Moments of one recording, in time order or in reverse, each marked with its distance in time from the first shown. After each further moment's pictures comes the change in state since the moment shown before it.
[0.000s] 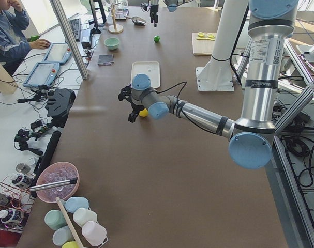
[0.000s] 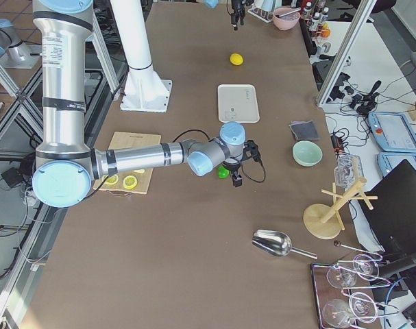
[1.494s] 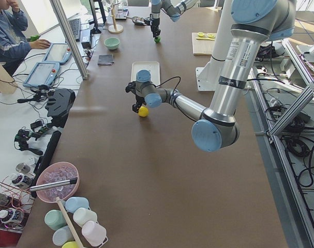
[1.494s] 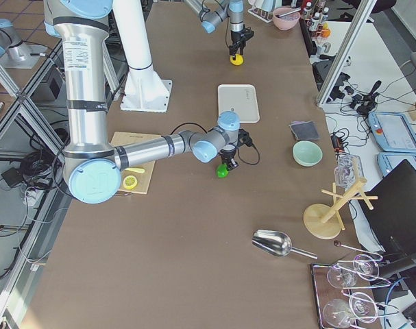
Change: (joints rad) left arm 0.249 -0.216 0.187 -0.002 0.195 -0.046; right arm -0.188 0.064 -0.009 -0.002 -0.119 -0.012
